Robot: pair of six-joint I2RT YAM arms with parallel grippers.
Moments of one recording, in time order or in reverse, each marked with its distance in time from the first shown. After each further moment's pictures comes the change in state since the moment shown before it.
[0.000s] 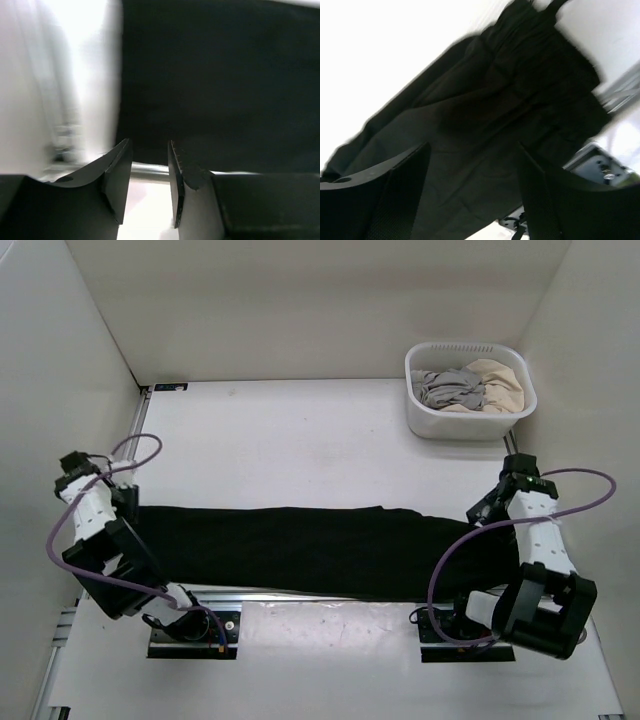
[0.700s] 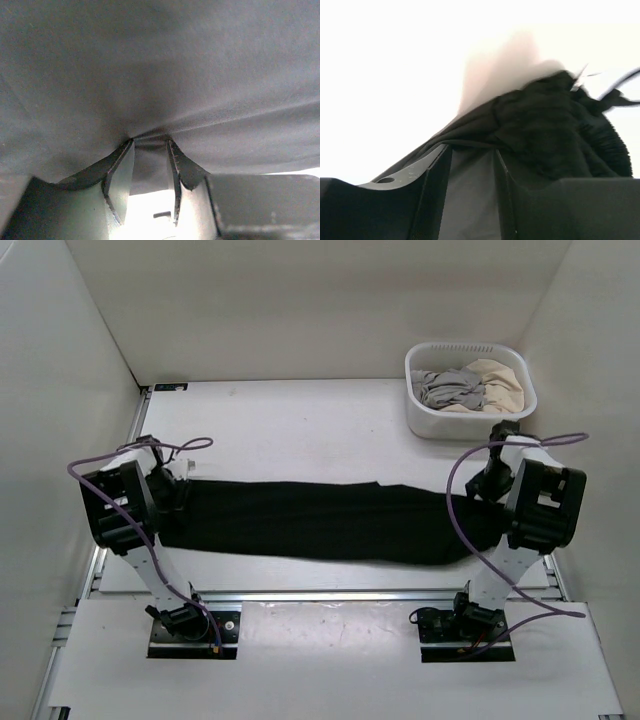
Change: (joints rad) left arm -0.355 0.420 0.059 -0.026 0.010 -0.148; right arm 0.019 0.626 0.295 0.114 -0.026 0.061
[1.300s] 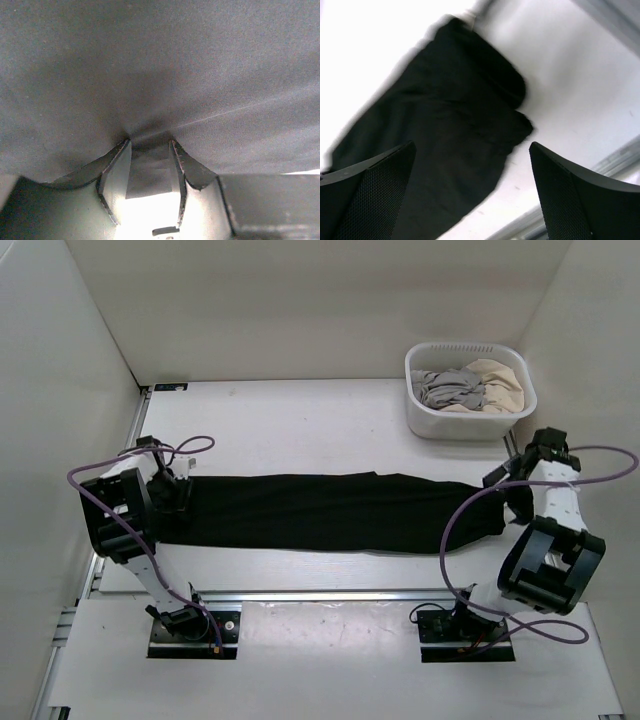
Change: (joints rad) left arm -0.024 -0.065 -0.054 0.117 0.031 -0.018; right arm -0.133 -0.366 -0.053 -0.003 -0.087 -0.112
